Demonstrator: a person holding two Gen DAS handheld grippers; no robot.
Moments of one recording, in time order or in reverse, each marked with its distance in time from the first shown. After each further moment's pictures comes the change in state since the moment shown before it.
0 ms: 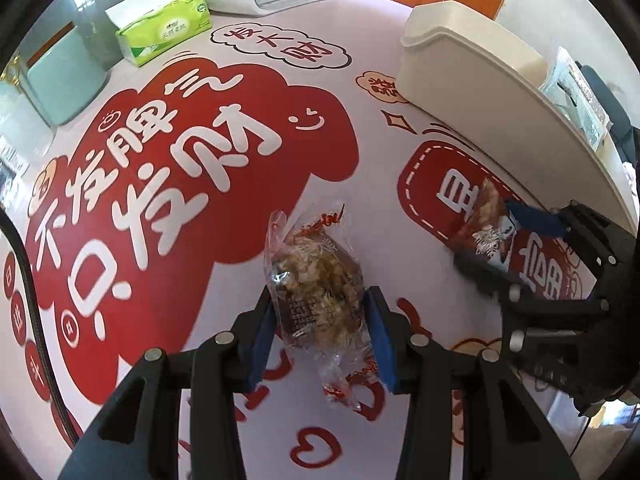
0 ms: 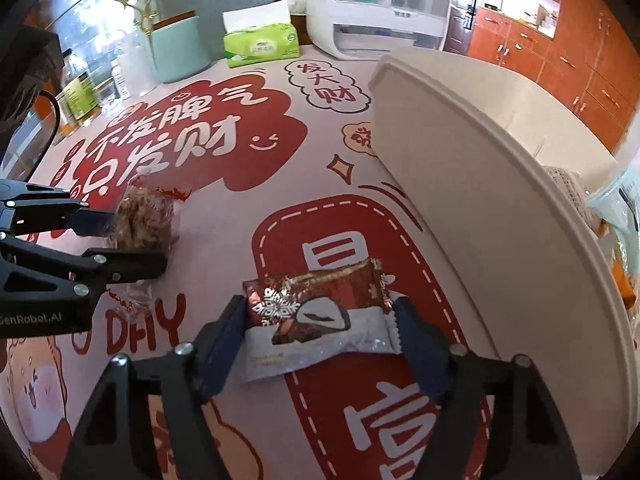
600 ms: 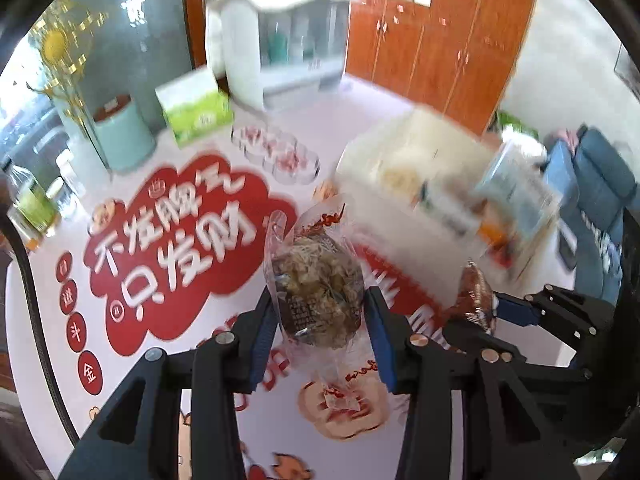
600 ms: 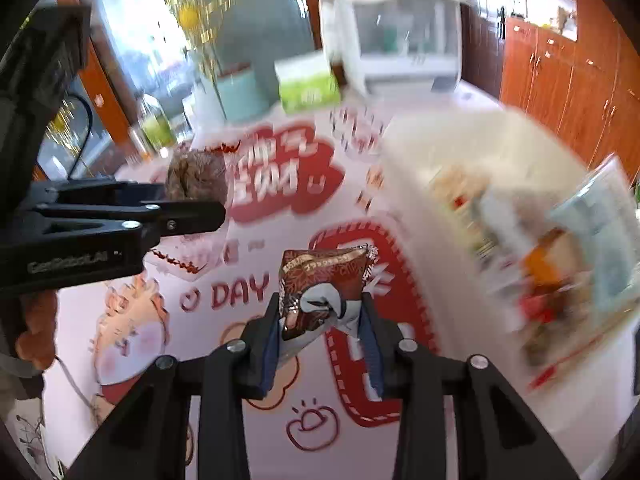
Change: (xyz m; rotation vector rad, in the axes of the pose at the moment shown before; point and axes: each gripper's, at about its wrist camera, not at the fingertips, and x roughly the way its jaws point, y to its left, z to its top) left arm -0.146 -0.092 0.021 -0.126 -0.253 0.073; right arm -0.132 -0.050 -0.002 0.013 -0.119 0.227
